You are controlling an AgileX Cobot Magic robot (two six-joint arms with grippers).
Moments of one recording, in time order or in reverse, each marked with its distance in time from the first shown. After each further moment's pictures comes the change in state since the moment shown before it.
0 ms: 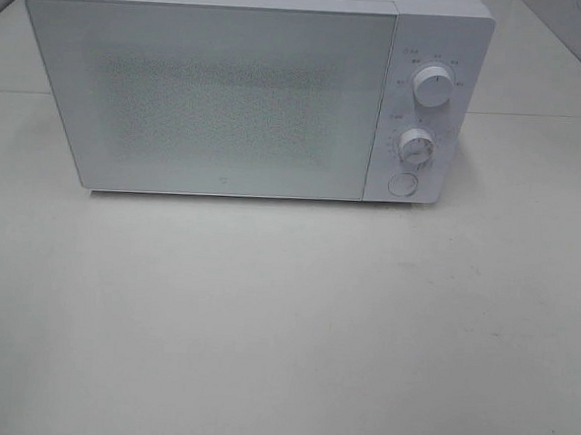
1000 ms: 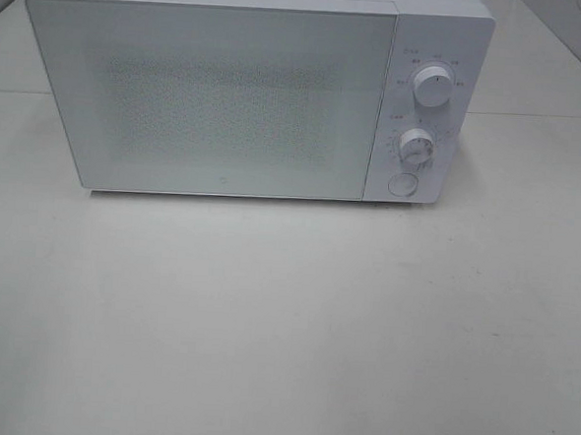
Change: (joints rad) left arm 0.000 0.000 0.000 0.000 0.000 0.000; right arm 0.000 -0.050 0.069 -0.001 0.008 0.000
